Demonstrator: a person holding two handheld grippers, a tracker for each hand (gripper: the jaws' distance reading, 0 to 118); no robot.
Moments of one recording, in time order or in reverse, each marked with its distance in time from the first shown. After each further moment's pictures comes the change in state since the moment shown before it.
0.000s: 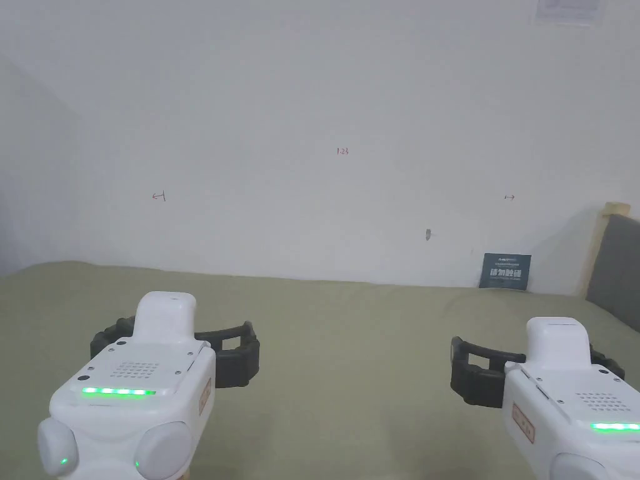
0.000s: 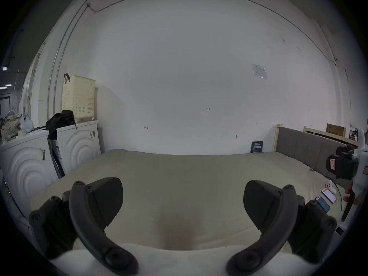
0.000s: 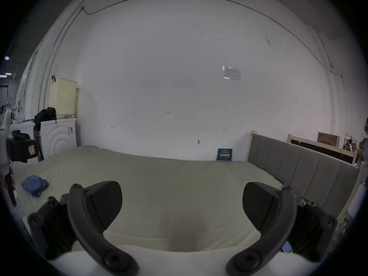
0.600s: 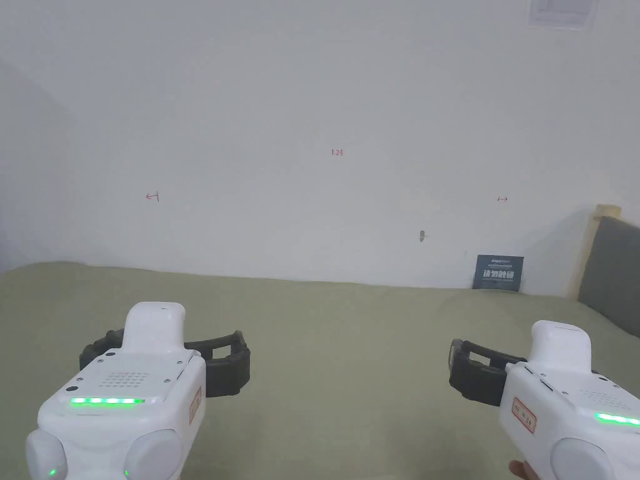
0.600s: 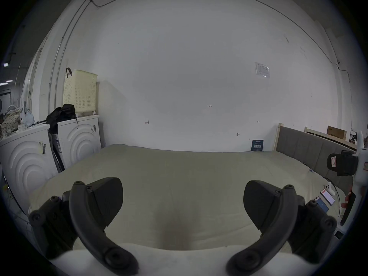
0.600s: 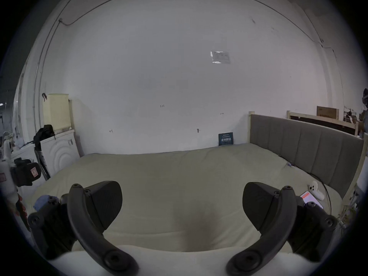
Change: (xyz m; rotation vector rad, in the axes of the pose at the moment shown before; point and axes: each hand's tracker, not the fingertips) left arm -0.004 -0.007 0.001 -0.032 0.005 0.029; right arm 0.007 -0.002 -0.002 -0.081 -0.009 -0.162
